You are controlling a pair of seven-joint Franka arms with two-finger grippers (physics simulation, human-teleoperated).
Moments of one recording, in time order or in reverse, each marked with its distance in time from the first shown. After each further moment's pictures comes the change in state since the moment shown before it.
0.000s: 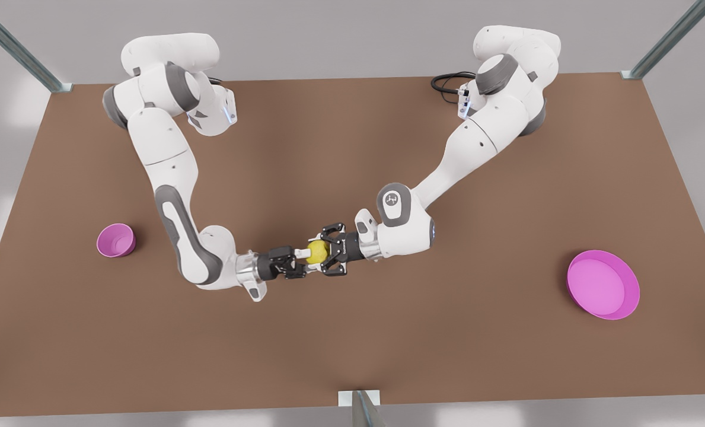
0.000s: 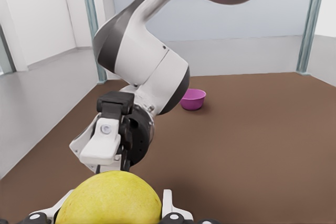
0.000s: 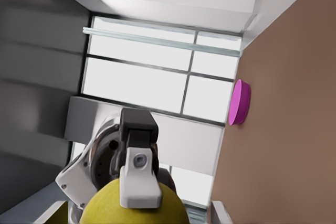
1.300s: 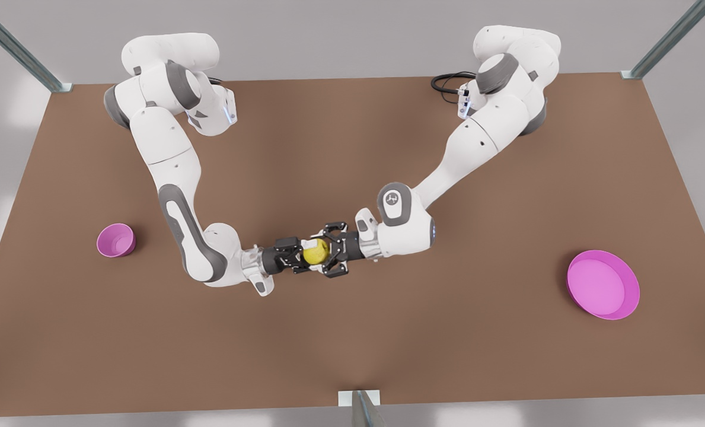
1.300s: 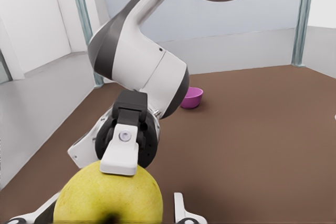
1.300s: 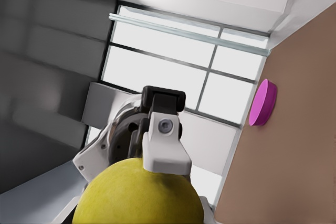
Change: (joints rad) left arm 0.012 -0.010 0.000 -0.011 0.004 -0.010 0.049; right arm 0.004 -0.006 0.014 -0.023 0.017 -0.071 -0.119
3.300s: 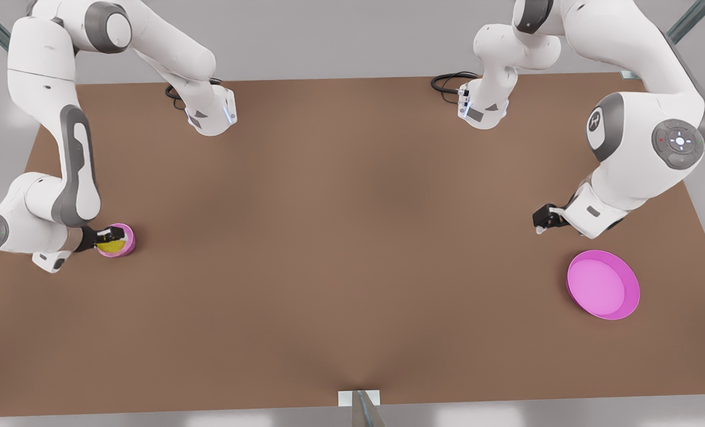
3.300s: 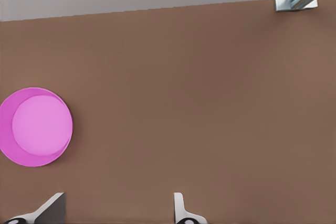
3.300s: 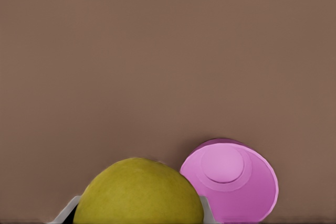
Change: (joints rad) left arm -0.089 -0.693 0.963 0.060 0.787 -1.111 -1.897; right arm -0.605 -0.484 -0.008 -0.258 -1.753 0.303 0.635
